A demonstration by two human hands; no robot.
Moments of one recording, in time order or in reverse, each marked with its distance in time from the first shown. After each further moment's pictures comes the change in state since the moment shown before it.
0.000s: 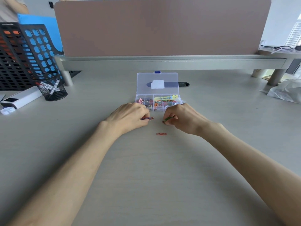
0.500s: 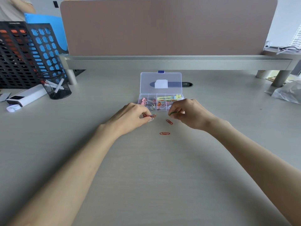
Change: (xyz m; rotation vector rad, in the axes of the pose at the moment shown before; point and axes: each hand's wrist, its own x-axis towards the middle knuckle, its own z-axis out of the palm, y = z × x) left_hand -0.008 -0.014 0.010 -0.337 0.032 -0.114; right_hand 0.002 0.003 -0.010 0.093 0.058 -0.004
